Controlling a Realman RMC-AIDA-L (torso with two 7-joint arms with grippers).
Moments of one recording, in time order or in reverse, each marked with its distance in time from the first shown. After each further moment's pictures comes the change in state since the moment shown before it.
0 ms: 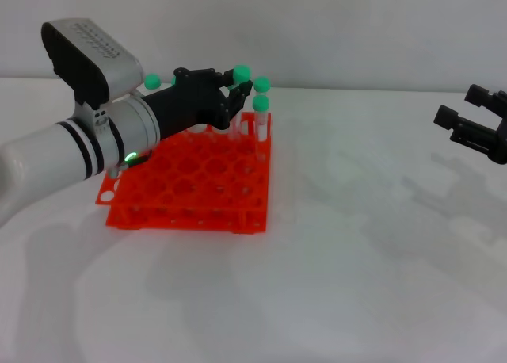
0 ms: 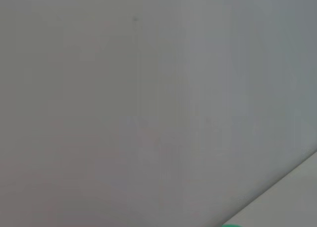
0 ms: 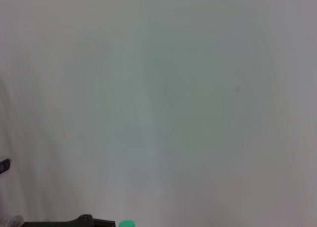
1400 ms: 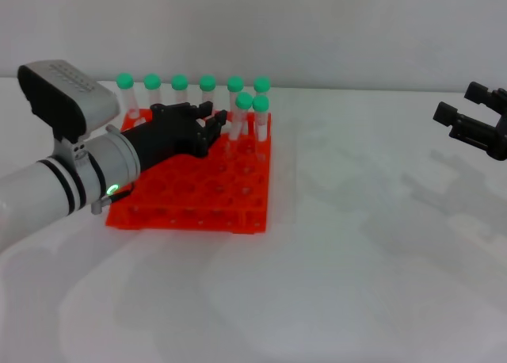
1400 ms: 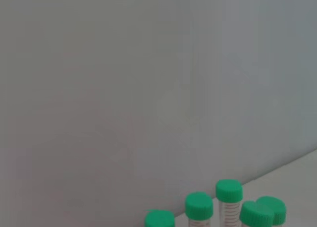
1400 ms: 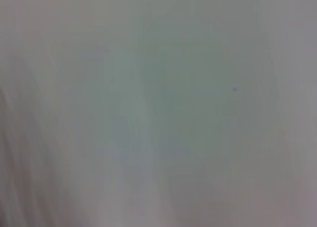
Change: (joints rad) left arm 0.073 -0.003 -0.002 -0.038 -0.041 -0.017 -0.015; right arm 0.008 -0.001 0.000 0.000 0.000 -0.013 0.007
